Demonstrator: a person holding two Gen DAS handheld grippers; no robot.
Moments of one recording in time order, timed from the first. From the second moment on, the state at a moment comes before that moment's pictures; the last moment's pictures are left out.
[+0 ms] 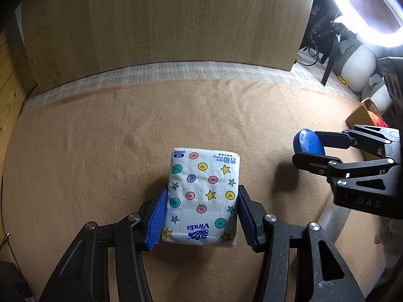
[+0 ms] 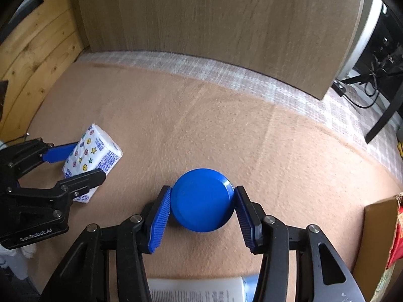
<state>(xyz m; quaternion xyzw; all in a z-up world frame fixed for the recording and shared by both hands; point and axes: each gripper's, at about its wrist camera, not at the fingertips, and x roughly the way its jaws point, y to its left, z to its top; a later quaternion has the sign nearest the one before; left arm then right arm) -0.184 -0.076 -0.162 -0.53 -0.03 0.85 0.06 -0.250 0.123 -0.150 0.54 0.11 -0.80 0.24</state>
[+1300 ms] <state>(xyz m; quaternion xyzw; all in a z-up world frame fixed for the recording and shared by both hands) -0.188 0.284 -0.079 -0.47 0.02 0.84 0.27 -0.163 0.466 -0.090 0.50 -0.01 -0.86 0.06</state>
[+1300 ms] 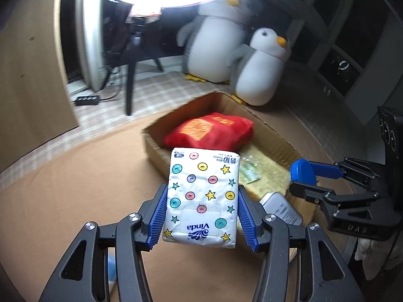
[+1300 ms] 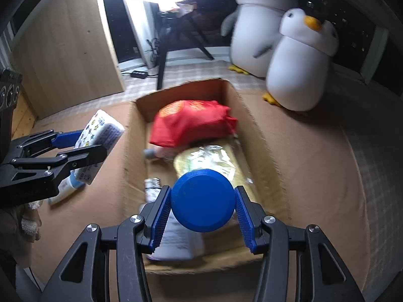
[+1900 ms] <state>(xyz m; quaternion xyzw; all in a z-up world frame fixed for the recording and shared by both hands) -0.207 0.339 -0.098 -0.49 0.05 0.83 0.28 -0.162 0.495 -0.098 0.50 -0.02 -0.86 0.05</state>
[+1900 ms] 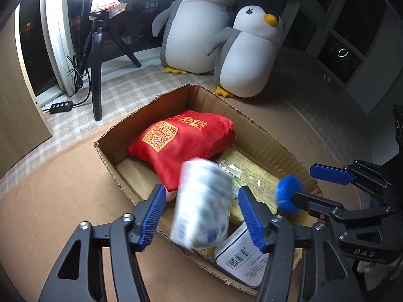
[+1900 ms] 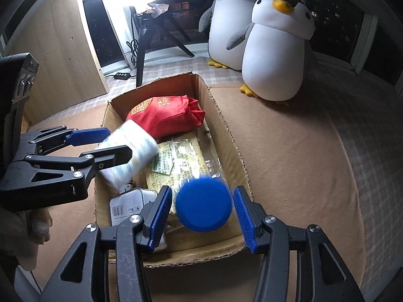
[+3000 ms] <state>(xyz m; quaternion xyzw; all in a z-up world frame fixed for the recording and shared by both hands) -0.177 0.097 -0.115 -0.52 -0.03 0.84 0.16 -0.130 0.406 -0.086 0.49 -0.08 -0.86 0.12</state>
